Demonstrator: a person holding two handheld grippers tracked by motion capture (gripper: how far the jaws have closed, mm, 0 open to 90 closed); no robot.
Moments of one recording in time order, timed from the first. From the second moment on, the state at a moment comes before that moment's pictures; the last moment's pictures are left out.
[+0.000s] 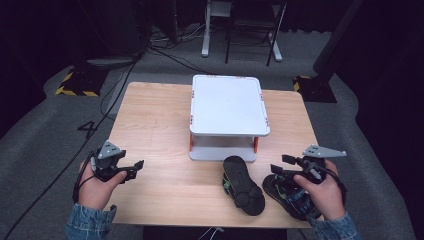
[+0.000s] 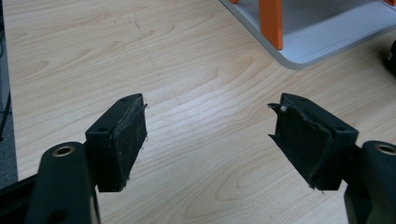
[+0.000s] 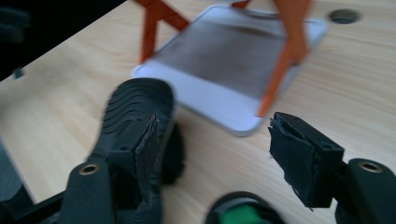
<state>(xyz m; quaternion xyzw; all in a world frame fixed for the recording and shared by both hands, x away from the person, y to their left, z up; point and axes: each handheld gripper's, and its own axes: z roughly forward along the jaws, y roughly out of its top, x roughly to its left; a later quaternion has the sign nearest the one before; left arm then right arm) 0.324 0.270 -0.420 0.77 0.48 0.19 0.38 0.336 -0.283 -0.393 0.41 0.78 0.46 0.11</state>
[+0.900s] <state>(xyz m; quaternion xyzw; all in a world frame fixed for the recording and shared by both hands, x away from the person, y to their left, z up) 0.325 0.267 -0.423 0.77 0.48 0.18 0.38 0.330 -0.207 -0.451 0.36 0.86 0.37 0.02</state>
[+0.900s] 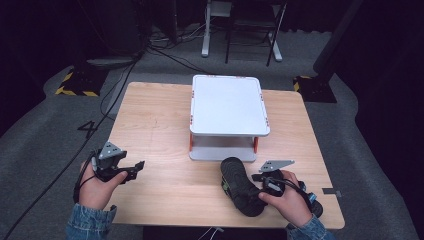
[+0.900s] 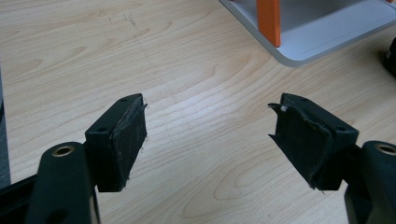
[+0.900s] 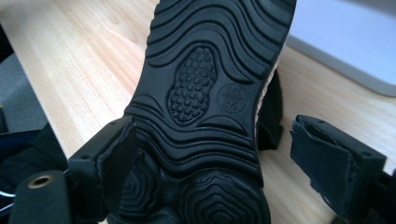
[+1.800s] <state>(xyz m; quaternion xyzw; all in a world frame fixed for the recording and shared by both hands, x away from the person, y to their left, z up) 0.325 0.266 -0.425 0.77 0.48 0.18 0.37 0.297 -0.147 -0.468 0.24 0.91 0.34 0.02</state>
